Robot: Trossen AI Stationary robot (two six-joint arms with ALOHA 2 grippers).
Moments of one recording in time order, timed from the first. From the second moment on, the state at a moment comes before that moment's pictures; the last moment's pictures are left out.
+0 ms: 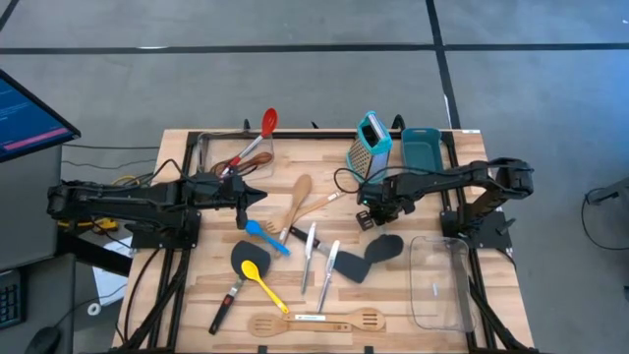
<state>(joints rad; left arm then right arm) 0.10 0.74 0.38 0.00 -0.17 -0.09 -0.12 1.60 0.84 -0.71 -0.06 1.01</state>
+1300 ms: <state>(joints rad) 0.10 0.74 0.38 0.00 -0.17 -0.09 -0.17 1.61 0.83 -0.60 0.01 0.90</state>
